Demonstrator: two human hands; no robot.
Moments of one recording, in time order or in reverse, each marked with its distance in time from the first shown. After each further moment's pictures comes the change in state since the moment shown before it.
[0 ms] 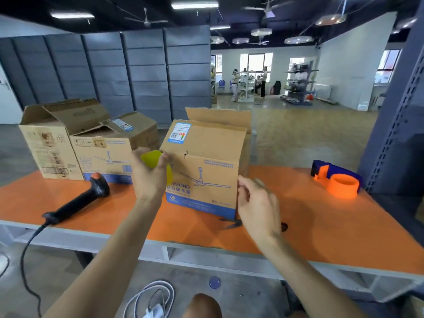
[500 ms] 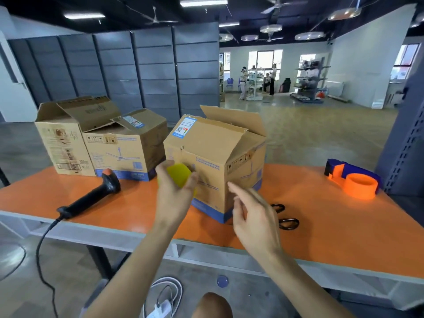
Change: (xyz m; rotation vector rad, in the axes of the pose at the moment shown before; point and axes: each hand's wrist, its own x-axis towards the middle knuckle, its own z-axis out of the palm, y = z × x) left_hand -0.046 -0.017 -0.005 0.011 -0.246 0.031; right_hand -0.029 -0.010 0.014 0.161 -0.027 -0.190
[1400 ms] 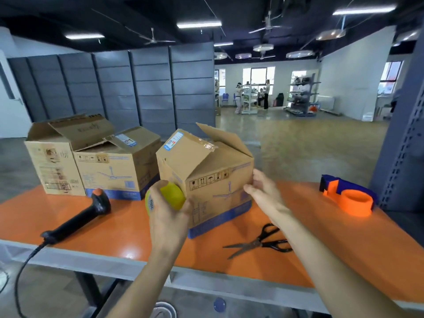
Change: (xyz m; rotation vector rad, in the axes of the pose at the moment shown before) left_hand -0.007 -0.003 0.010 0.140 0.132 0.091; right_hand 0.102 0.083 0.000 0.361 -0.280 0.515
